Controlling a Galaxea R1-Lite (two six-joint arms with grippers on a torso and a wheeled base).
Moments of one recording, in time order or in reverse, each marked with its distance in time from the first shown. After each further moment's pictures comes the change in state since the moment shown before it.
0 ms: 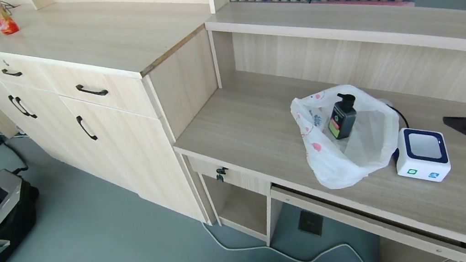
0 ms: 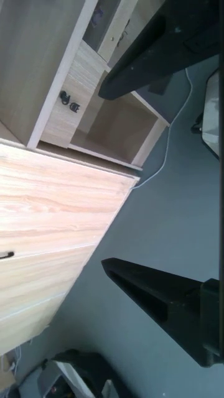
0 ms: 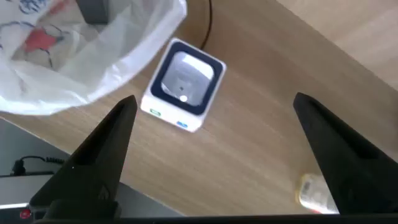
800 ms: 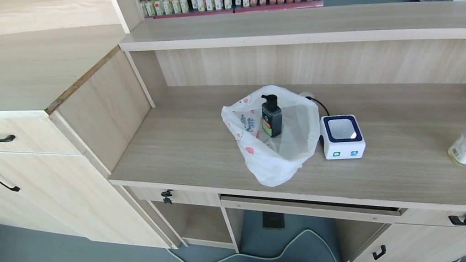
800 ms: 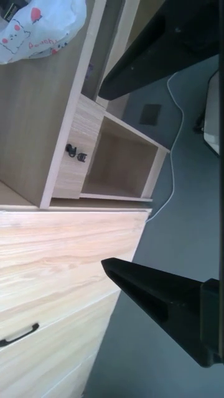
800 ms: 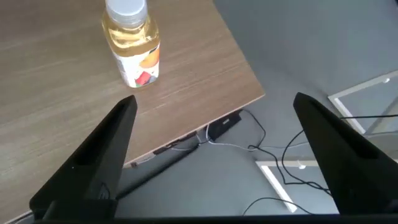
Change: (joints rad) left arm 0.000 0.000 0.000 0.000 0.000 0.000; right arm -0.298 -0.116 0.061 0.107 -0.283 0.368
